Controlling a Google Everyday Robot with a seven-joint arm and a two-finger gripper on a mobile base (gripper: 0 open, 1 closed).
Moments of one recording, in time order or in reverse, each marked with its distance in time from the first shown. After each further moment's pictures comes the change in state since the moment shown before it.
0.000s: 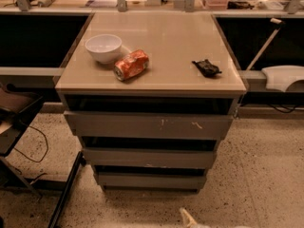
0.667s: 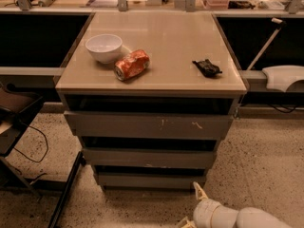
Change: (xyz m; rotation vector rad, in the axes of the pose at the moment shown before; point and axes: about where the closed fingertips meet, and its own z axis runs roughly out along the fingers) arm -0.015 -0.110 -0.011 0.203 -0.122 0.028
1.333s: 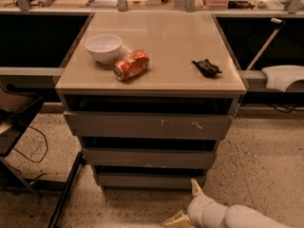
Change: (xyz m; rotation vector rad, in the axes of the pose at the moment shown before) arm 0.013 -0.018 0.034 0.061 0.009 0.004
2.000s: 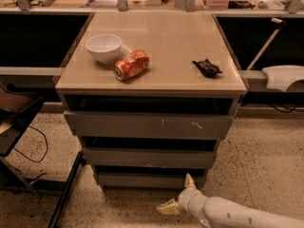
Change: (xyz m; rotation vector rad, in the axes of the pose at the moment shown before) arm 0.037 -0.047 0.099 0.124 0.024 0.055
